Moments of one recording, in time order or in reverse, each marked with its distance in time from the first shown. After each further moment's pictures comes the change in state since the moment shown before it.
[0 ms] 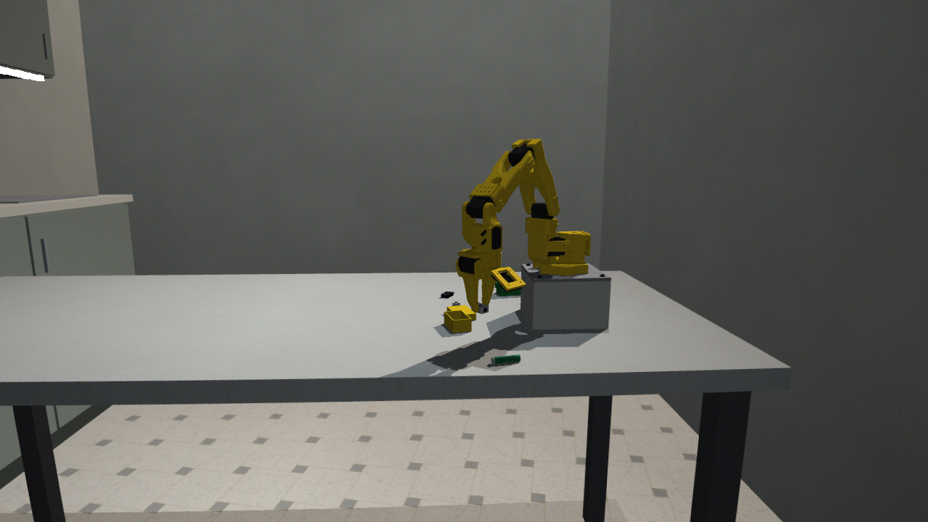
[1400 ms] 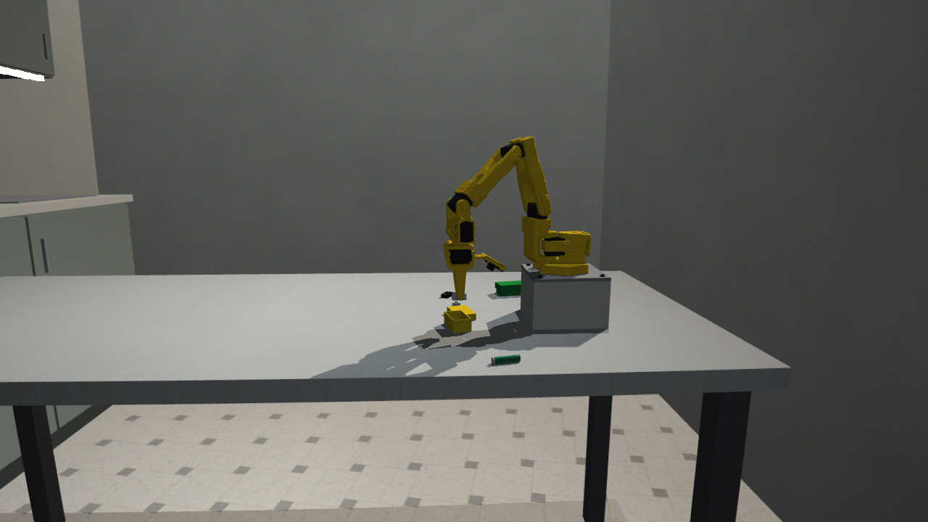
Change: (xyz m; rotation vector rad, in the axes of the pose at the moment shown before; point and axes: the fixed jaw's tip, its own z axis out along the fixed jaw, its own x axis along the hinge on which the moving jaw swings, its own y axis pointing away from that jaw) arm 0.088 0.024 0.001 0.011 -0.001 -0.952
